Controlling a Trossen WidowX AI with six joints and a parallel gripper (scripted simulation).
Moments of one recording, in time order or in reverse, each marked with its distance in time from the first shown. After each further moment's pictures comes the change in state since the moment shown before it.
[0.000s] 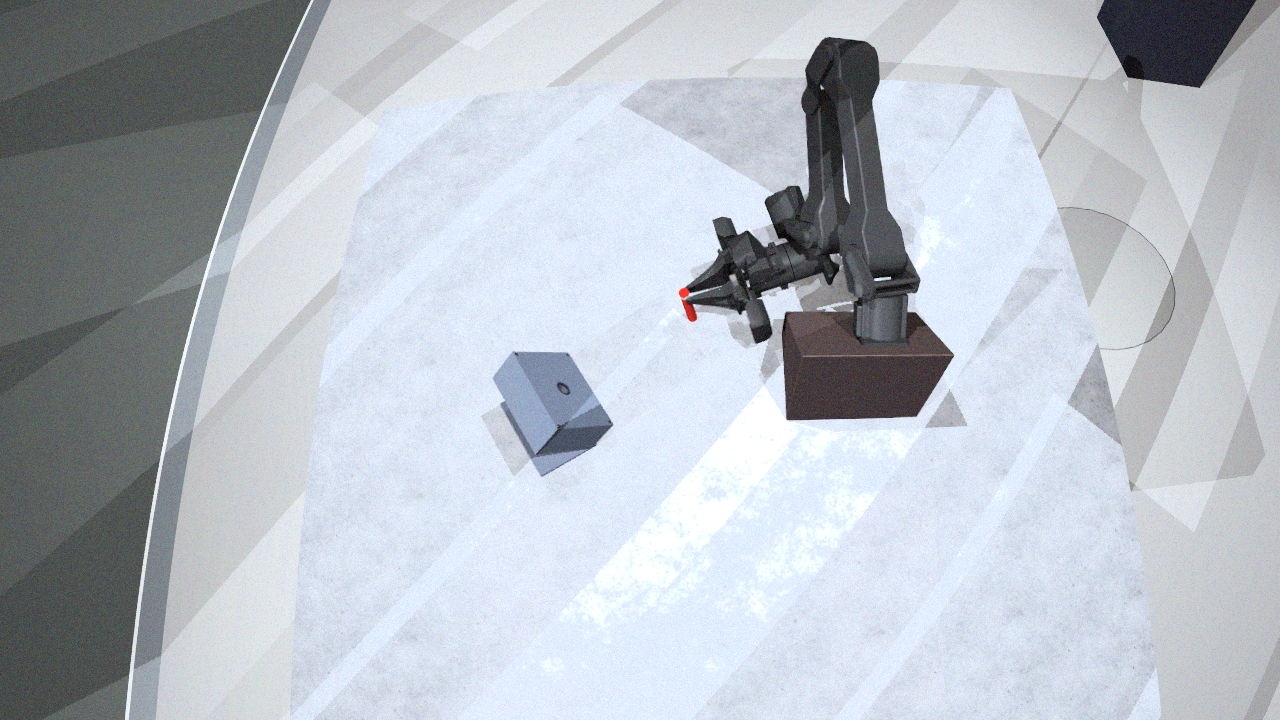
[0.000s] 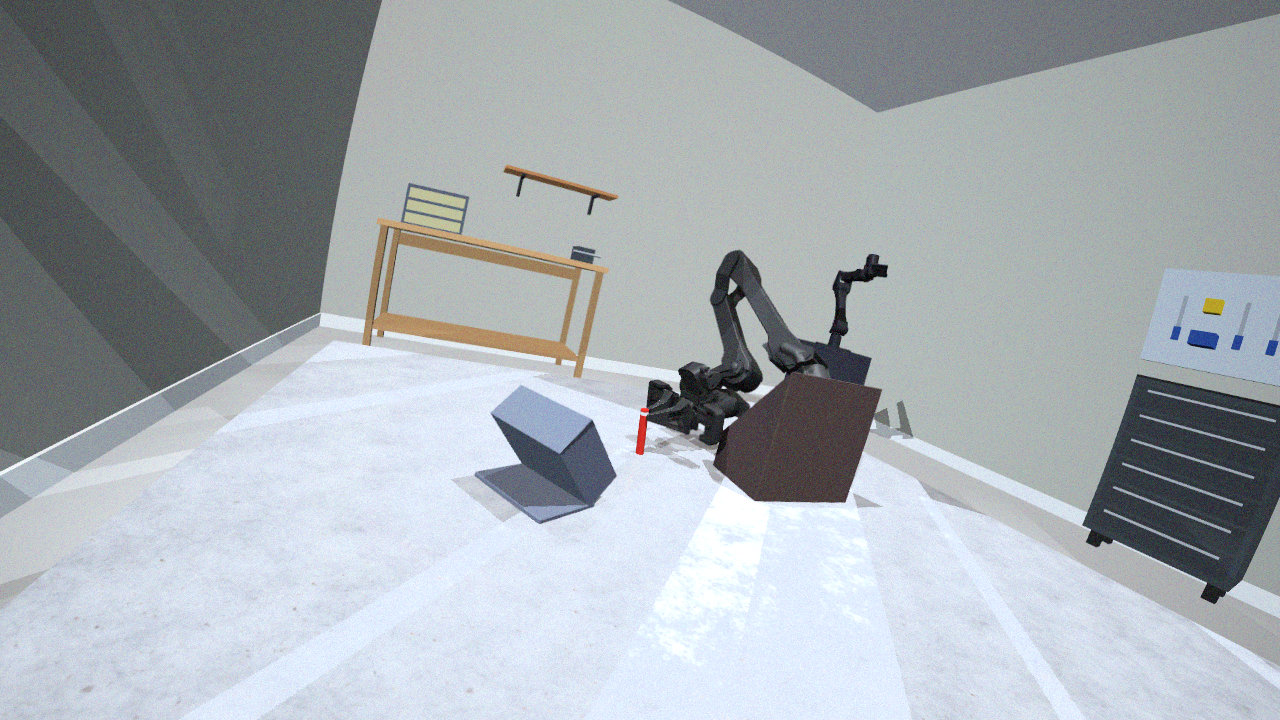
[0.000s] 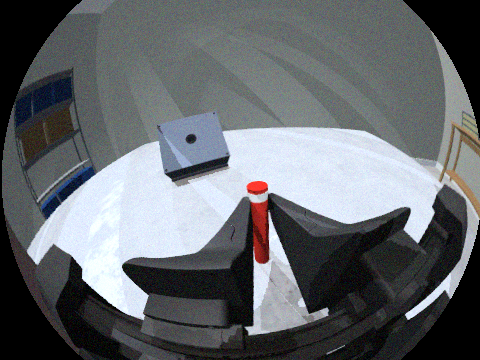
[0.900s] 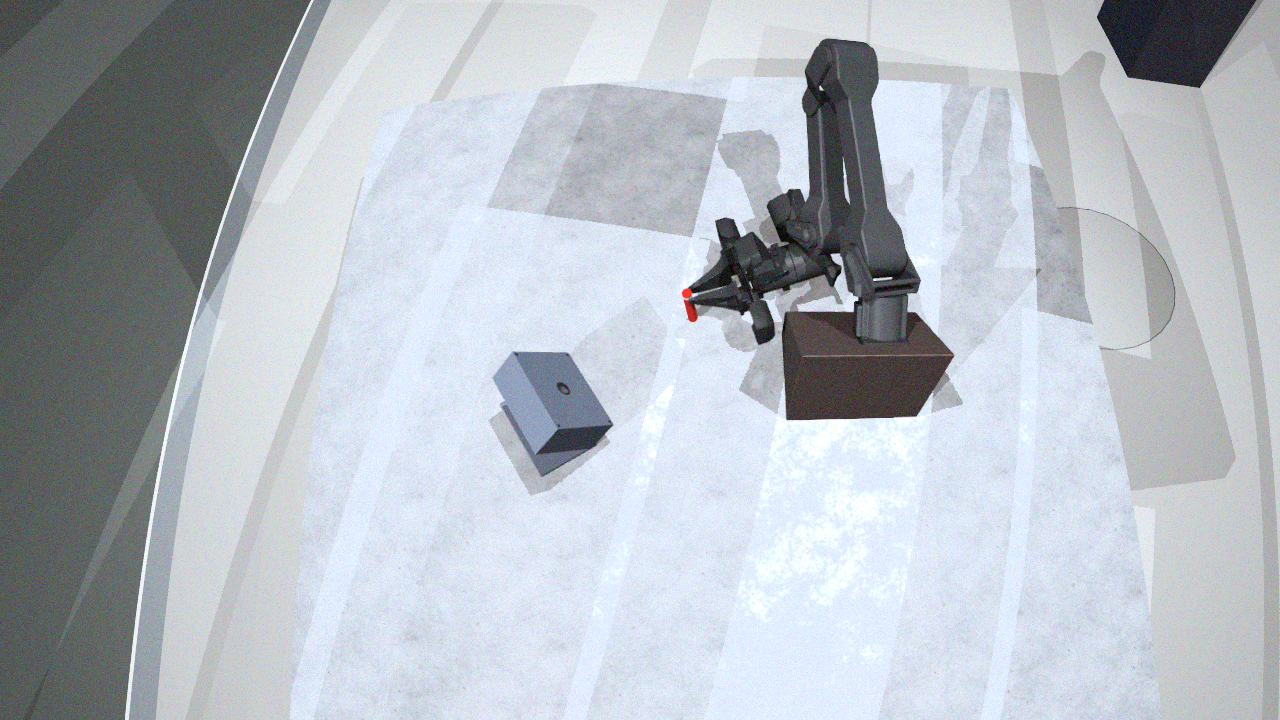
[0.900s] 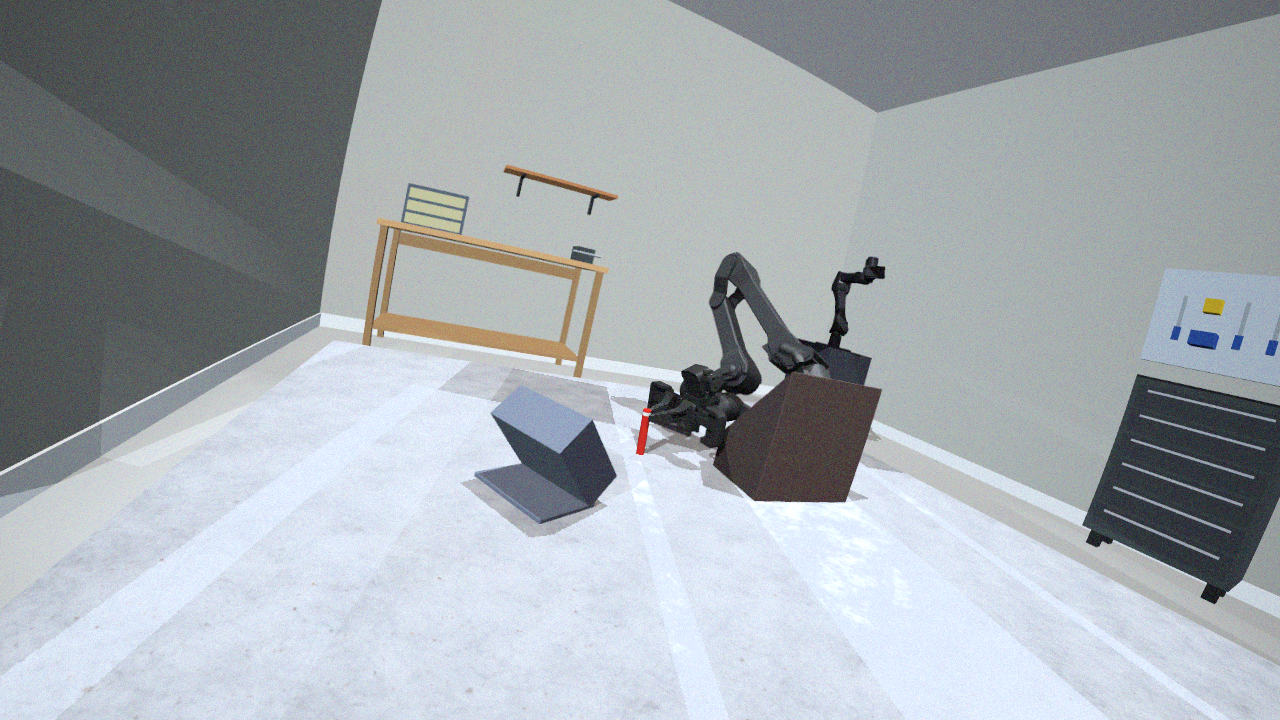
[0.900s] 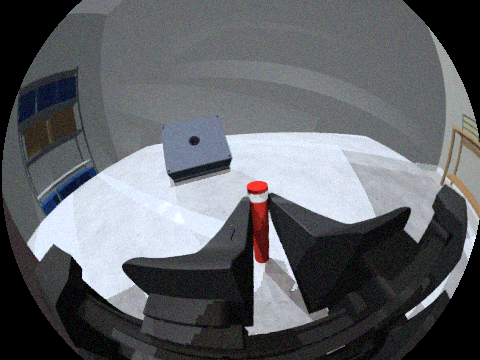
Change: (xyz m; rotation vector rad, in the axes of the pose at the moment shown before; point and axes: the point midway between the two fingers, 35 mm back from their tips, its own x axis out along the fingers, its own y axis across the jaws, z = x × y) arm -0.003 0.002 -0.002 -0.015 -0.037 0.009
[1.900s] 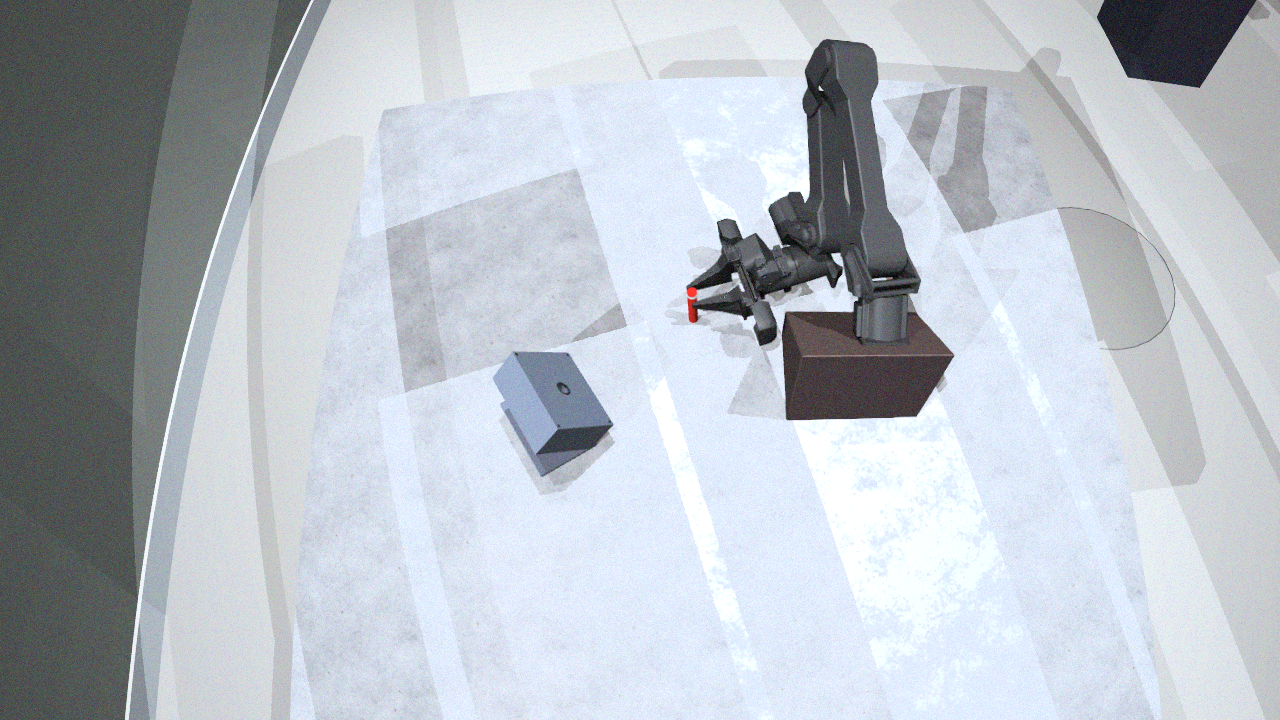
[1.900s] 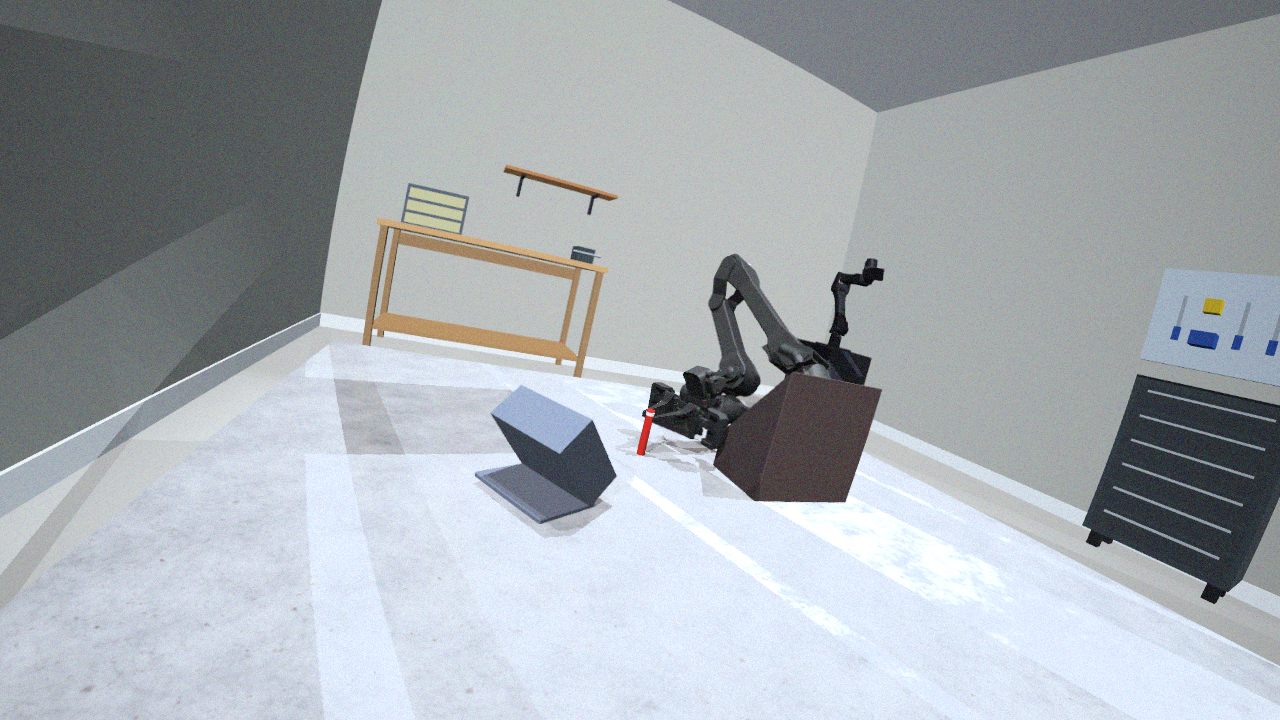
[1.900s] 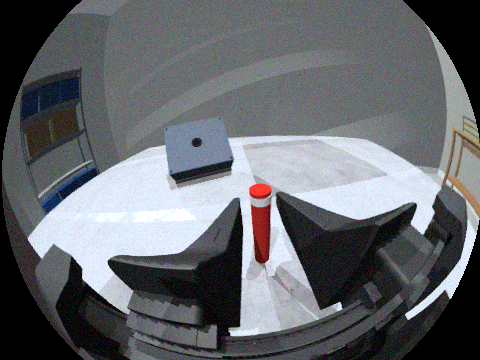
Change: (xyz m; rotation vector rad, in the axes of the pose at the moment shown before) arm -0.002 0.001 -0.001 -0.008 -0.026 0.008
